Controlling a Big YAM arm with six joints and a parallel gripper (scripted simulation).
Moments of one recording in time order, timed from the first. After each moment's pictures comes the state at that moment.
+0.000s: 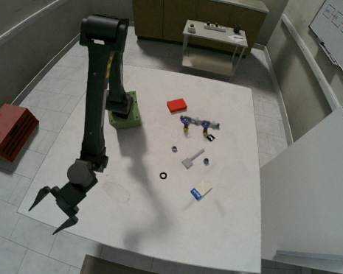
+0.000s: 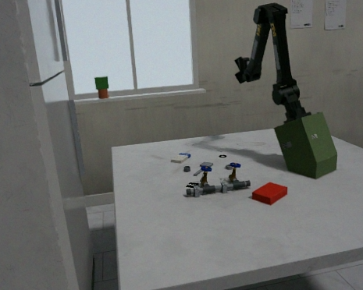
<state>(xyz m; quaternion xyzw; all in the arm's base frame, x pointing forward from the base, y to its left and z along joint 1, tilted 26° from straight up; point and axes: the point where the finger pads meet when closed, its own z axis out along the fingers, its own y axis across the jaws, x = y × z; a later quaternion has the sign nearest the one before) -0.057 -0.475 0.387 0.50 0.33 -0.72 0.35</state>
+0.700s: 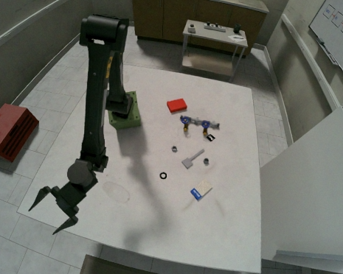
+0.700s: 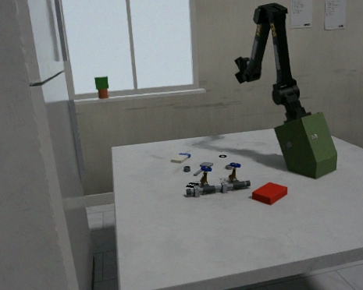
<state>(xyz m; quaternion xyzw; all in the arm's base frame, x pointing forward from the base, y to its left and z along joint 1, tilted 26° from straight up) -0.057 -0.475 0.387 0.50 0.33 -0.72 0.35</state>
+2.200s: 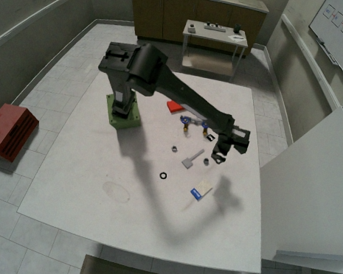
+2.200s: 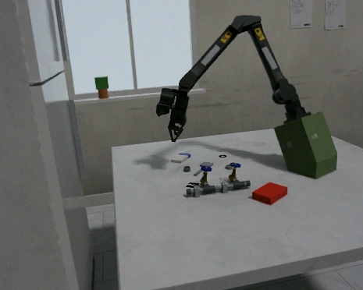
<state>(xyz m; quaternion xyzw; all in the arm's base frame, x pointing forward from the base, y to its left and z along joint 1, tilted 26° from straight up) 0.543 -0.115 0.102 0.13 0.93 -0.23 0.24</state>
